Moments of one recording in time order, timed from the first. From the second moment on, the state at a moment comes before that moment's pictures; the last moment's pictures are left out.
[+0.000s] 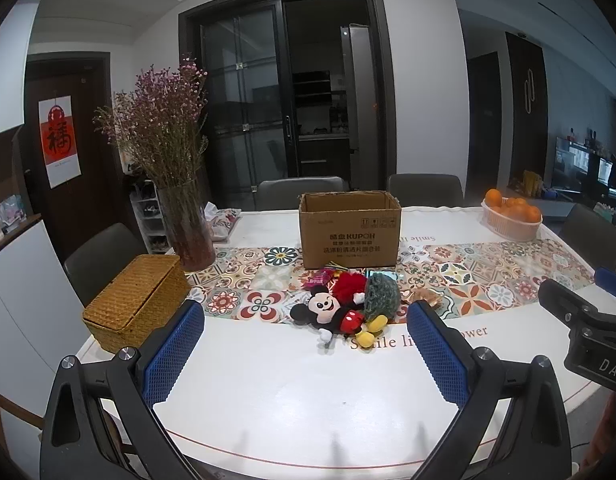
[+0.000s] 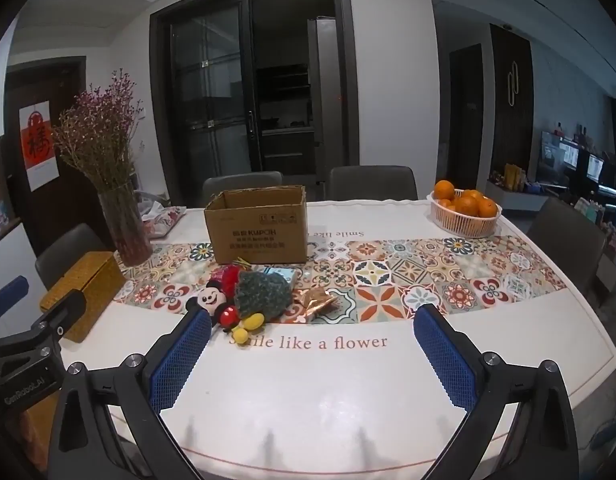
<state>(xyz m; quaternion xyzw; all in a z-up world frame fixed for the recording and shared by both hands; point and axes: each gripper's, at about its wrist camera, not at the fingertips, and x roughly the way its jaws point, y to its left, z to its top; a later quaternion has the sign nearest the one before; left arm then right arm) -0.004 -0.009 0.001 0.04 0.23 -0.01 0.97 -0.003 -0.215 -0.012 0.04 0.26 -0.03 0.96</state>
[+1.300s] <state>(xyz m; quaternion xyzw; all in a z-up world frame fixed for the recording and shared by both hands) -0.002 -0.008 0.002 0.04 0.24 -0.03 0.97 0.001 -0.215 -0.012 0.04 0.26 -0.03 0.96</state>
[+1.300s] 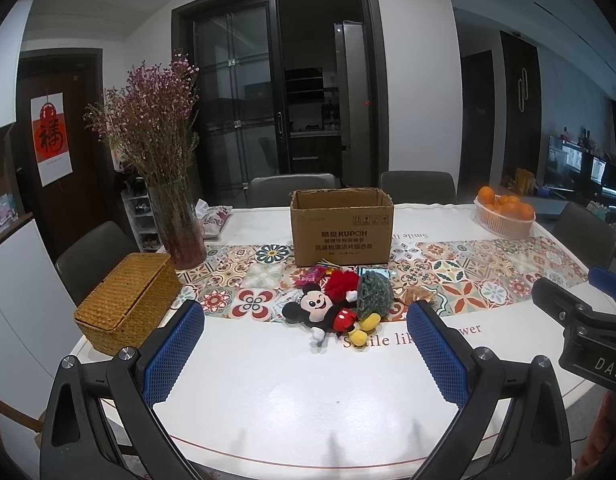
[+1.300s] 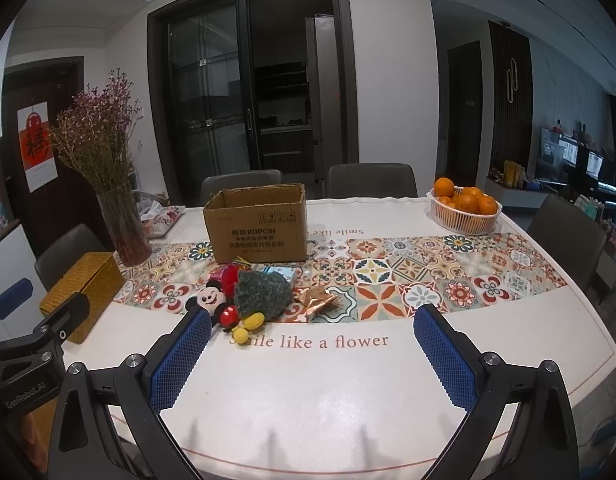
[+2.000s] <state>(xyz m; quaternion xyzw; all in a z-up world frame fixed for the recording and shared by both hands) 0.004 -0.009 -0.001 0.04 0.24 -0.03 0.97 0.008 -0.212 -0.014 0.04 0.27 -0.03 0.96</state>
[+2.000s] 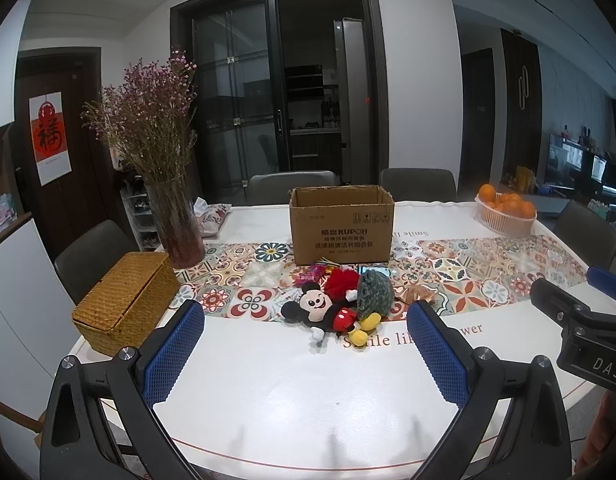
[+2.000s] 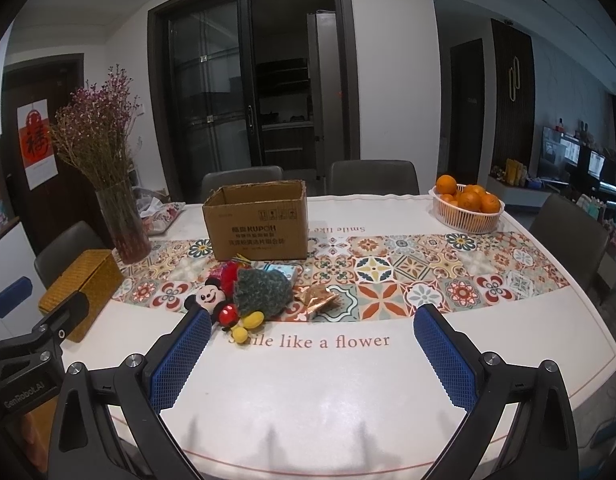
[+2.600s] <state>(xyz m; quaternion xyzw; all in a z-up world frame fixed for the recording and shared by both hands) 0.041 0.009 -0.020 -0.02 0.31 -0.02 0.95 0.045 -0.205 -0.026 0.07 0.30 -0.01 0.95</state>
